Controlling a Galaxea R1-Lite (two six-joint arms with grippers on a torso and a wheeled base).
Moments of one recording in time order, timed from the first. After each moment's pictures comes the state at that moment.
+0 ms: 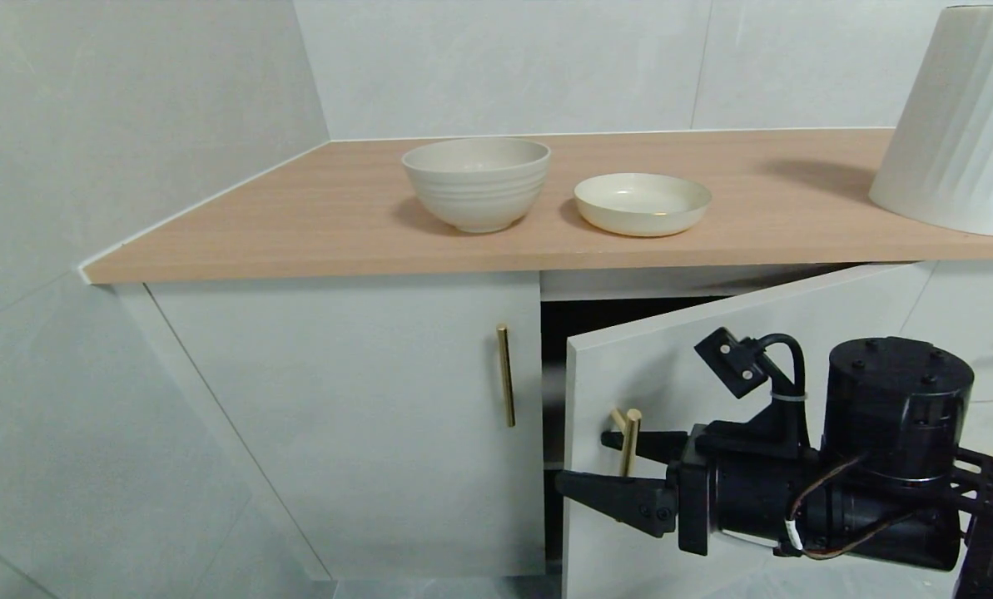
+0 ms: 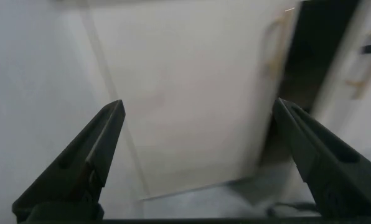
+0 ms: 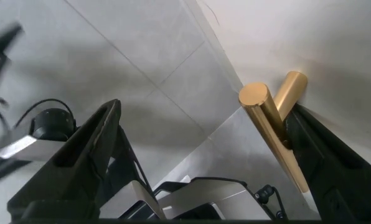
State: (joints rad) left arm 0.00 0.29 -0.34 0.05 -0.24 0.03; right arm 0.78 1.68 -0.54 -0.96 0.42 0.42
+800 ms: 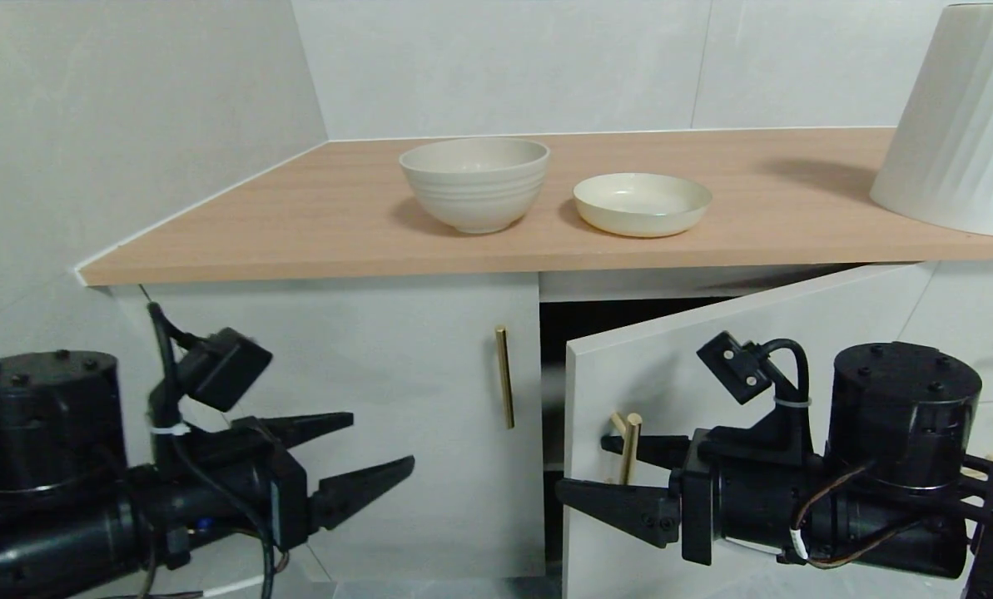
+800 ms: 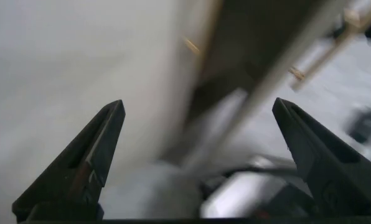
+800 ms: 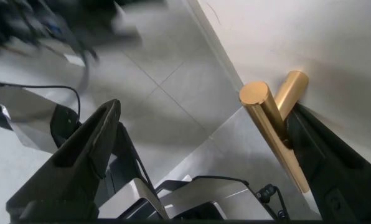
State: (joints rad) left arm -0.34 1.42 -0.40 -0.65 -0.41 -0.07; right arm 0.79 1.68 -0.53 -0.96 0.42 0.42
